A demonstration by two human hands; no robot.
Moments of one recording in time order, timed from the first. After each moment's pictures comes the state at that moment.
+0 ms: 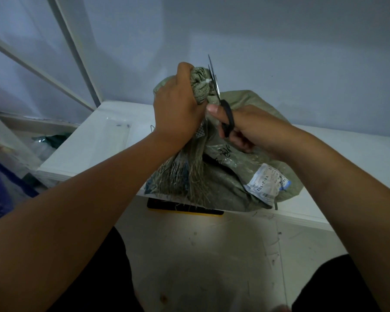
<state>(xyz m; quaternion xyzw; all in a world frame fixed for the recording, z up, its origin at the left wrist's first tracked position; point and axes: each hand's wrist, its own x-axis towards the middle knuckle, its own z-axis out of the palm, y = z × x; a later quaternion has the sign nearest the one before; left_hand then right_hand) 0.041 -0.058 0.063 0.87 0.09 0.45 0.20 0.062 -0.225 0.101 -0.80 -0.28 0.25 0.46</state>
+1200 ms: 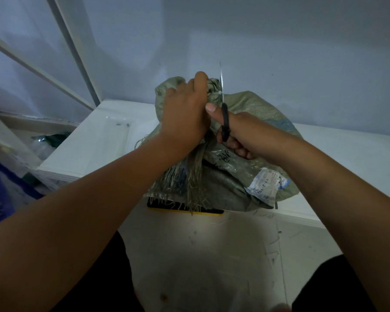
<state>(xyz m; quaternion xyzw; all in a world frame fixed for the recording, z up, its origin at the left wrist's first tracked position) 0.044 -0.069 0.055 0.89 0.05 0.45 0.04 0.051 -0.222 0.099 -0.86 -0.22 0.26 0.39</state>
